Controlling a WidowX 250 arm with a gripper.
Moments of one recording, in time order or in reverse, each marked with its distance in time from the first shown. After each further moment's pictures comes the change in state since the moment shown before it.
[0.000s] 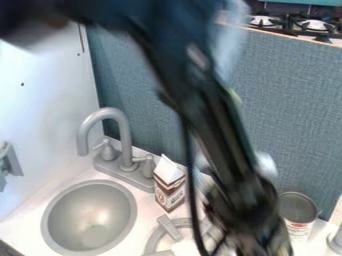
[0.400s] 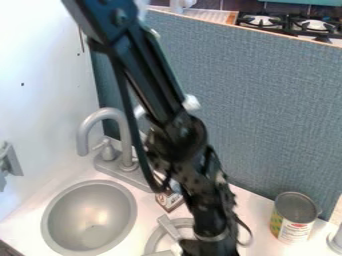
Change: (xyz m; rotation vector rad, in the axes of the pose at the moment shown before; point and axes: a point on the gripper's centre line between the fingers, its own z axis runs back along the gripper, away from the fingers) arm 0.014 0.079 0.026 -0.005 -0.095 0.303
